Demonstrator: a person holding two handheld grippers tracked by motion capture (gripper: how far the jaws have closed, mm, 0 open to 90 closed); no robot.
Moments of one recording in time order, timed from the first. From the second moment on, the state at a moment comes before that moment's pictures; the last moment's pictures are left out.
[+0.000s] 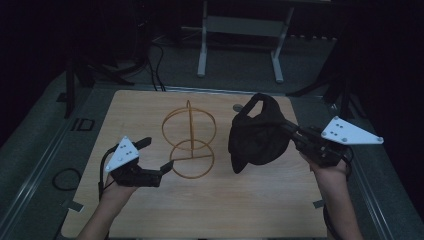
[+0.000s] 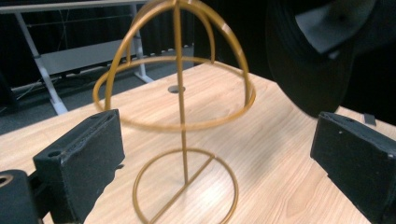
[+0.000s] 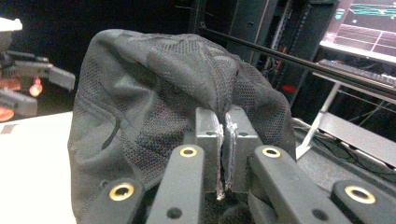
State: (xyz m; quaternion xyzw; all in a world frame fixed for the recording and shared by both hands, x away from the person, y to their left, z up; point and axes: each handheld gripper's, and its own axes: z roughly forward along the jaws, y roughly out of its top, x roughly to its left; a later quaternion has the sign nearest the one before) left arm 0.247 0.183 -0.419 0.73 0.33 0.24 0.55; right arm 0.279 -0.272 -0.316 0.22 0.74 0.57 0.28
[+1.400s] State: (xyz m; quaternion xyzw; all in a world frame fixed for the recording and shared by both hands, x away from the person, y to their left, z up) left arm 0.224 0.258 -0.528 0.68 0.46 0.26 0.50; right arm 0.361 -0.117 -0.297 0.16 0.82 0.50 0.22
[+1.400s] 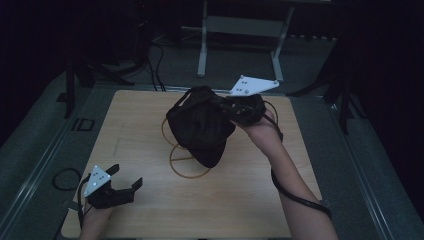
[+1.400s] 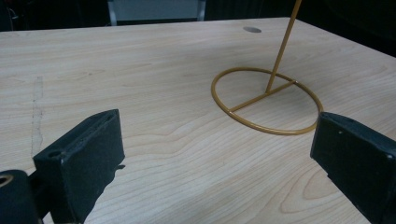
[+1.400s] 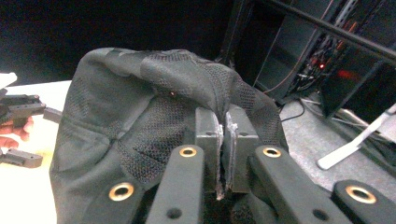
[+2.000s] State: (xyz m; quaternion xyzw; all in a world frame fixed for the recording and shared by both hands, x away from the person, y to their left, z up) left arm 0.224 0.257 -0.533 0.69 0.46 0.25 0.50; right arm 0.379 -0.087 -0.332 0.18 0.84 0.48 0.18
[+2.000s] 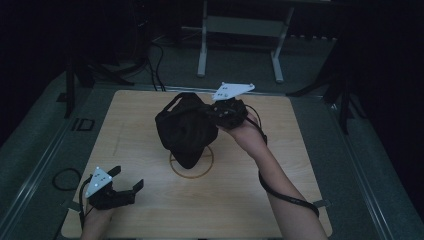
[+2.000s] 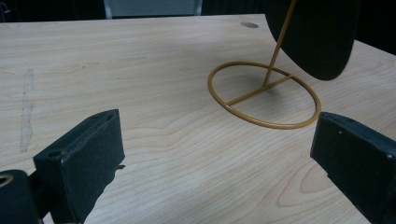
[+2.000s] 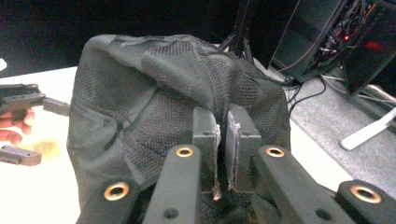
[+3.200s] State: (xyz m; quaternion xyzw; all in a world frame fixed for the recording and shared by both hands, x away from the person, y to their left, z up) left arm 0.222 0.259 -0.535 0.68 0.46 0.26 0.51; right arm 0.374 -0.100 -0.338 0.20 0.83 0.49 0.14
